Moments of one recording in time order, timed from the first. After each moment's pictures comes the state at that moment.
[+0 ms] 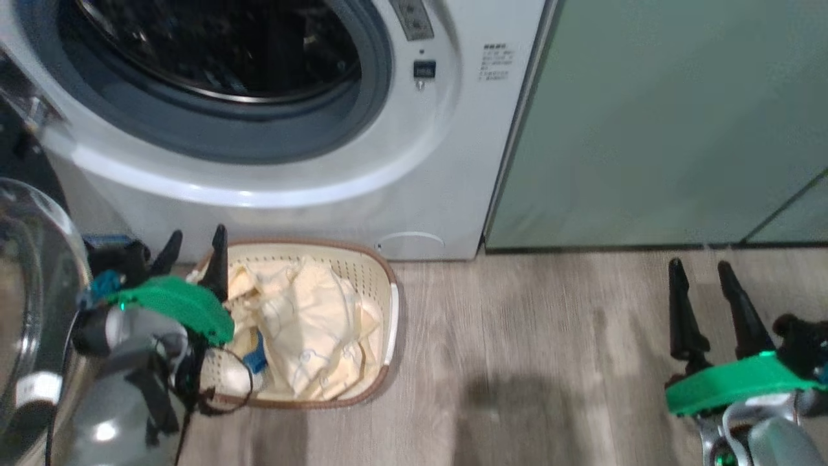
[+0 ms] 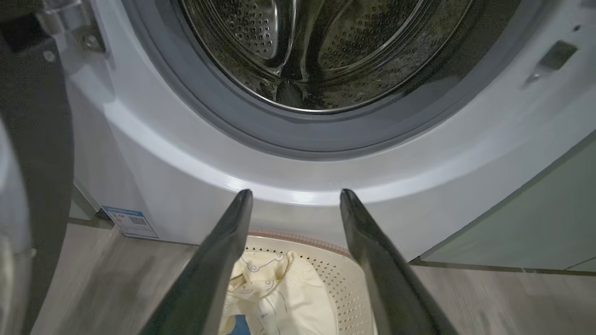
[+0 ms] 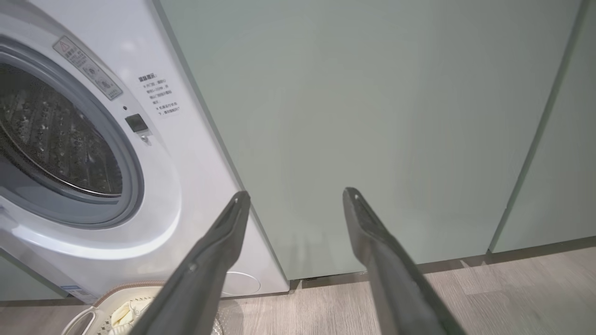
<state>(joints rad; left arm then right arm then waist) -0.46 0.19 -0.02 0.76 -0.40 -0.11 -0.25 -0.13 -0.06 0.10 0.23 0.33 0.13 -0.25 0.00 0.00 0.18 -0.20</state>
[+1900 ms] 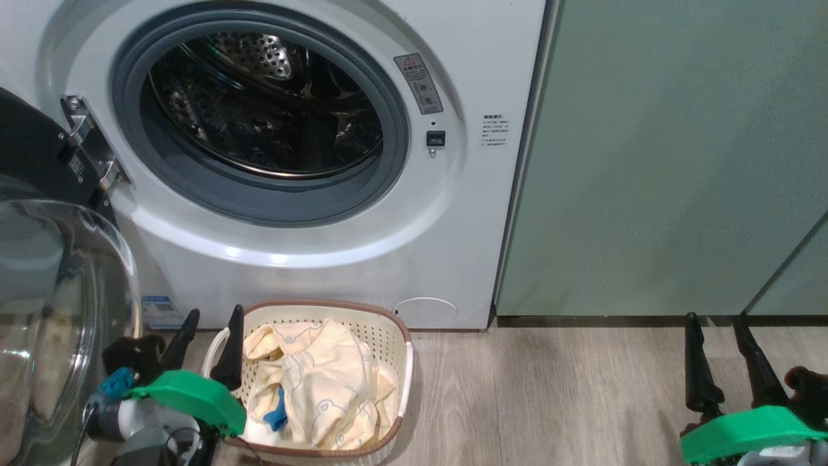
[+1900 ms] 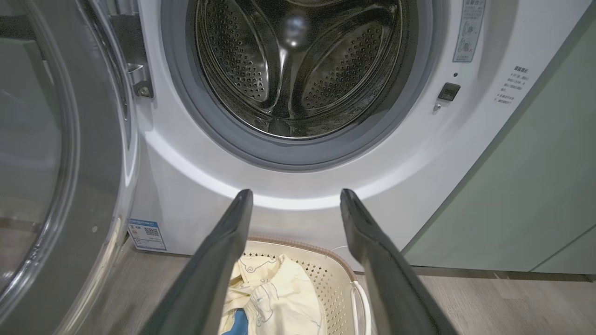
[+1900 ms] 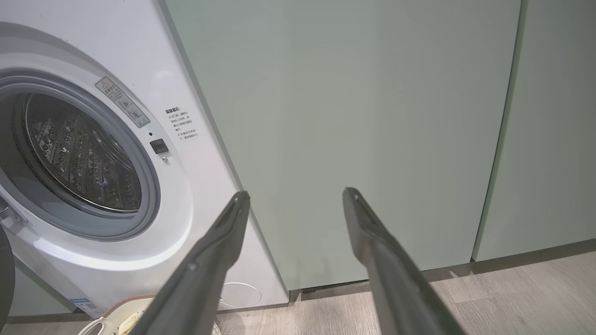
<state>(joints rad) -0.12 0.13 0.06 0.47 -0.33 -0.13 -0.25 0.00 -0.07 0.06 0.22 0.32 0.13 -0.25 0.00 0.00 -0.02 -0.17</state>
